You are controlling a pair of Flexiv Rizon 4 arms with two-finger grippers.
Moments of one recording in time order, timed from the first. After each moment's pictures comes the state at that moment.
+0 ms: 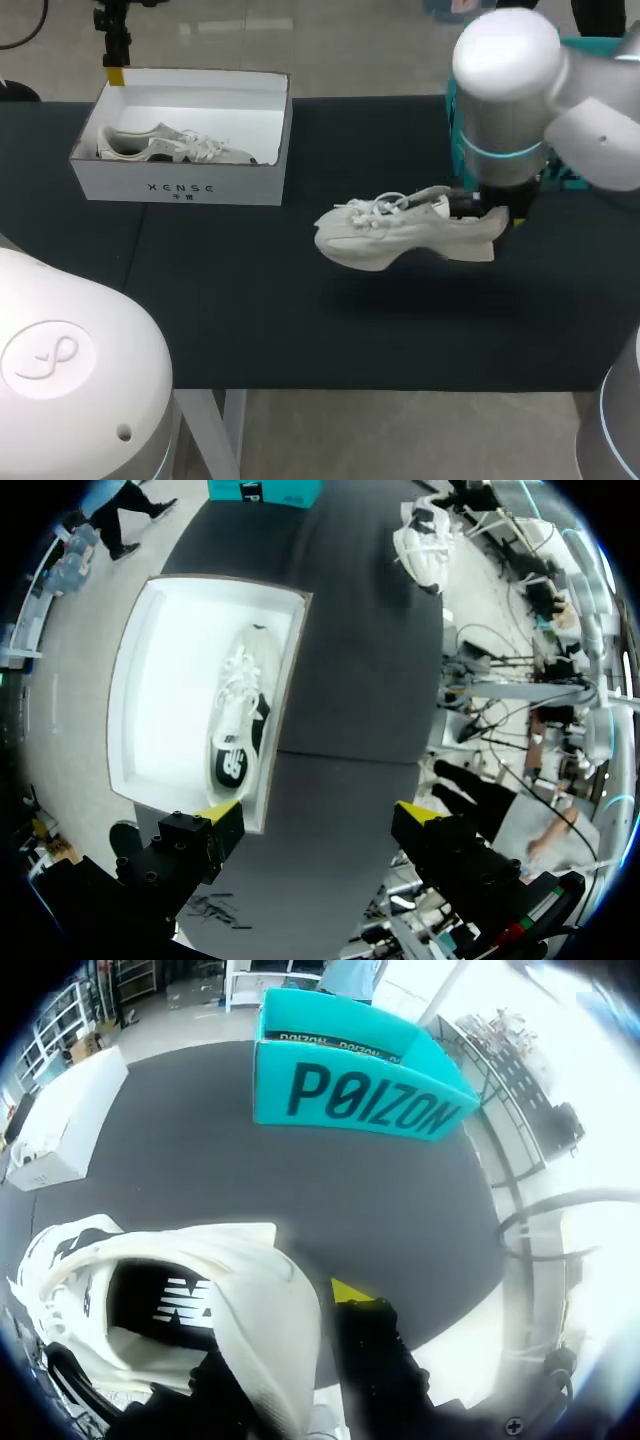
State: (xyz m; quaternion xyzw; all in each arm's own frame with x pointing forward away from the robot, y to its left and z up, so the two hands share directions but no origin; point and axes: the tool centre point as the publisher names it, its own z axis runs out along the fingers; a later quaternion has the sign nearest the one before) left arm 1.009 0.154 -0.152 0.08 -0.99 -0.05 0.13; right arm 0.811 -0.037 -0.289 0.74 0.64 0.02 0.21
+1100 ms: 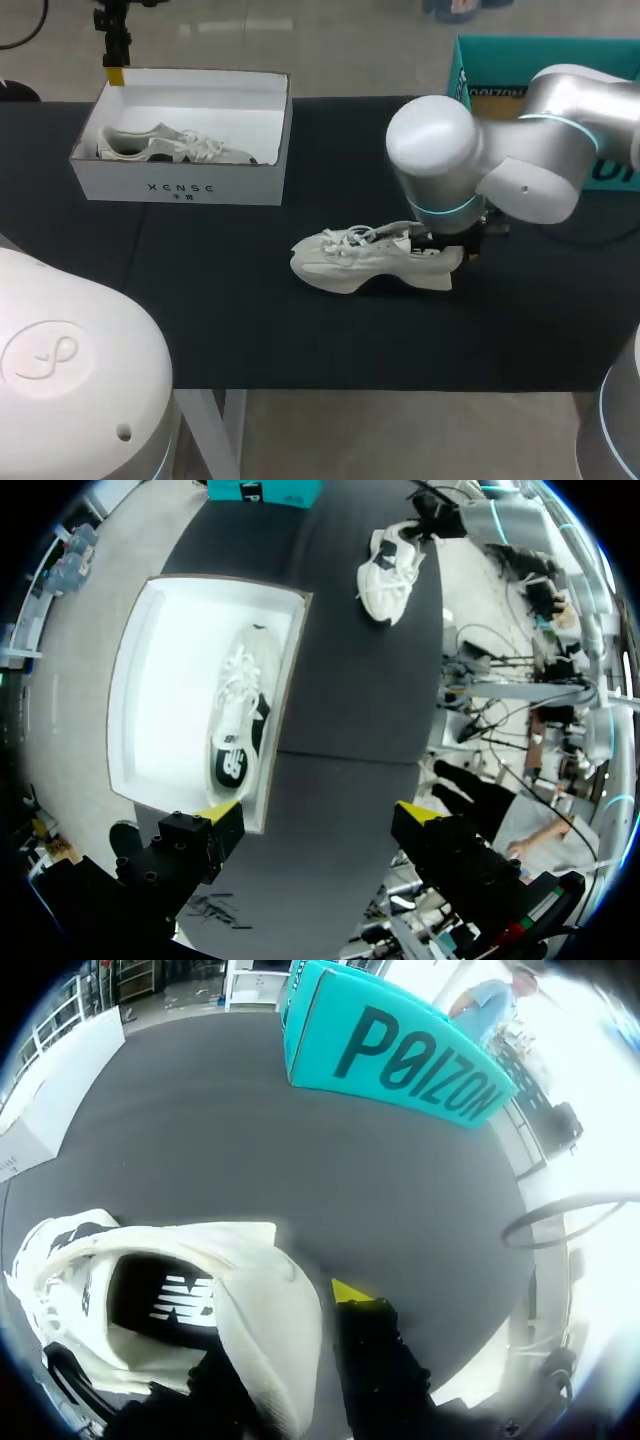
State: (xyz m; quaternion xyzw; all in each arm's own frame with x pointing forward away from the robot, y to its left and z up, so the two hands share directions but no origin) left arm 1.009 0.154 -0.152 0.08 -0.99 -0.05 0.13; right arm 0.832 0.004 -0.391 0.75 0.63 0.01 0.21
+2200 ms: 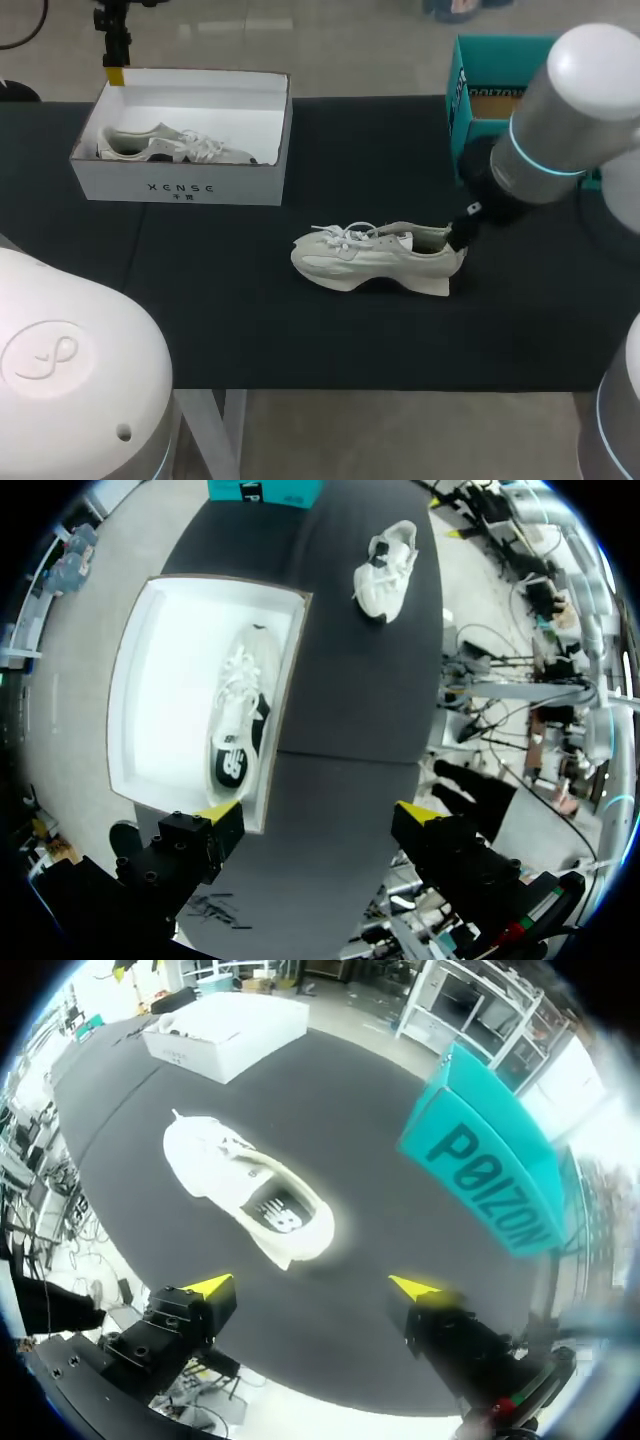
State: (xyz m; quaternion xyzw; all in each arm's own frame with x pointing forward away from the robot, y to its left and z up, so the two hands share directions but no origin) left arm 1.009 0.154 -0.152 0.08 -0.99 -0.05 0.13; right arm 0.785 0.001 -0.281 0.48 0.86 0.11 0.12
